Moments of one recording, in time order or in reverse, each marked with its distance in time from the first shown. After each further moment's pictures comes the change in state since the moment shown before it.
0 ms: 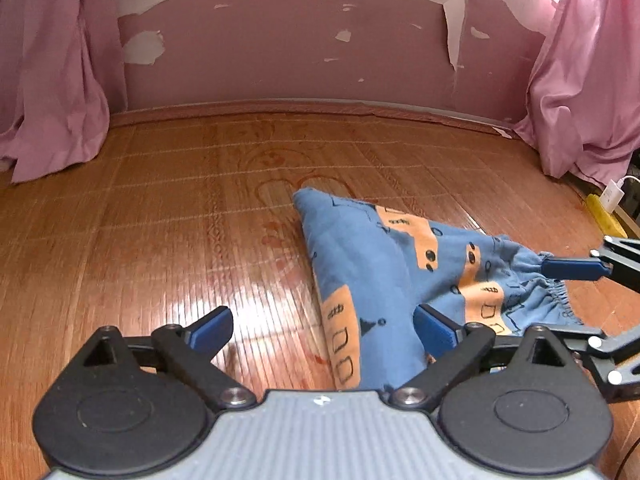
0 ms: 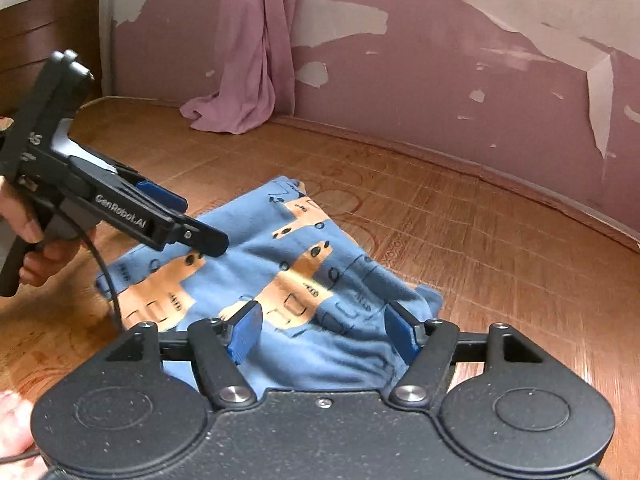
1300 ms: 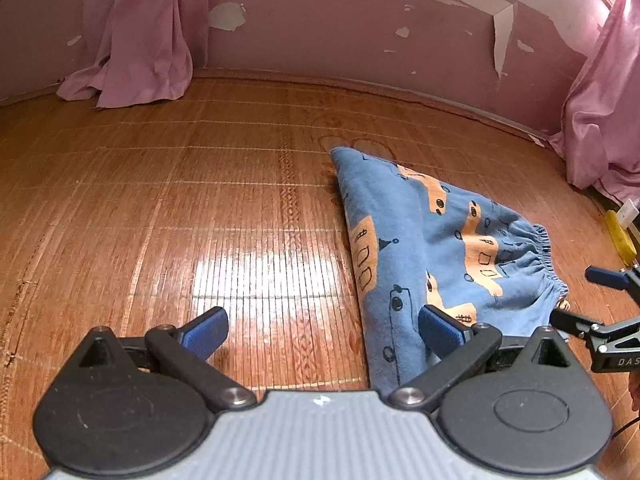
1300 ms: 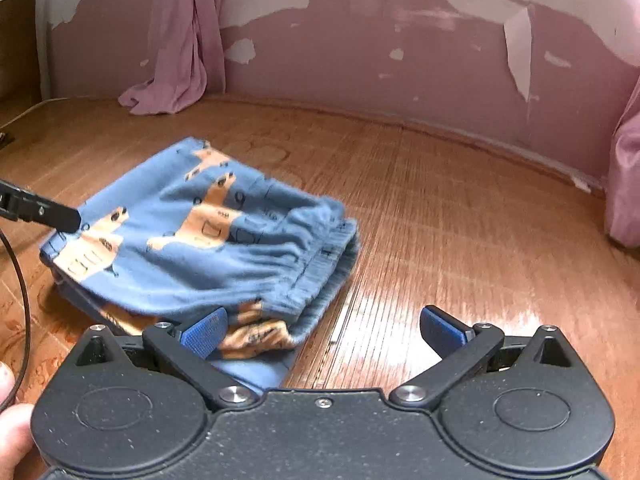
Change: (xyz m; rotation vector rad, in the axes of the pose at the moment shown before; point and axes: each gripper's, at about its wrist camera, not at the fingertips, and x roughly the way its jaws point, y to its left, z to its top) left arm -0.073 0.004 -0.048 -0.159 0.047 0.107; right arm -0.023 -0.020 -0.045 0.104 0.048 -0.172
